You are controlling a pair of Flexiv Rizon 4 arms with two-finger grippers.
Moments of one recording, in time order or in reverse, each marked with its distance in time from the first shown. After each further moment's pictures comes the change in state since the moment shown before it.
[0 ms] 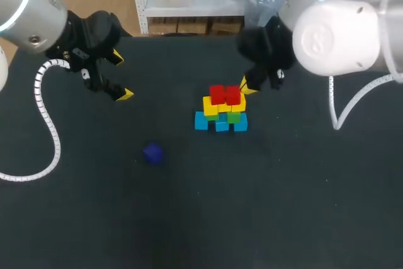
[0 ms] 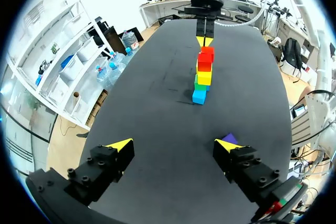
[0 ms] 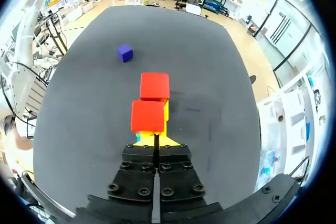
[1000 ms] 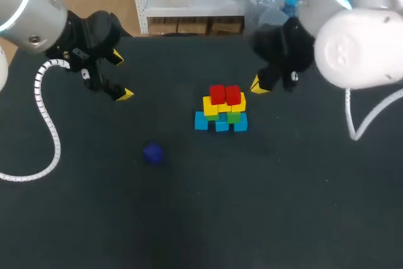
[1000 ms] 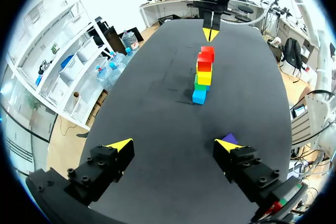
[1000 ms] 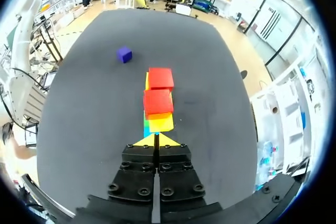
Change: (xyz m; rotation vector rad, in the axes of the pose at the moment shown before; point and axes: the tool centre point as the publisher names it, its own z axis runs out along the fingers) left arm 0.000 0.000 0.000 0.000 0.000 0.000; right arm 0.012 0.016 -0.026 0.074 -0.028 0.061
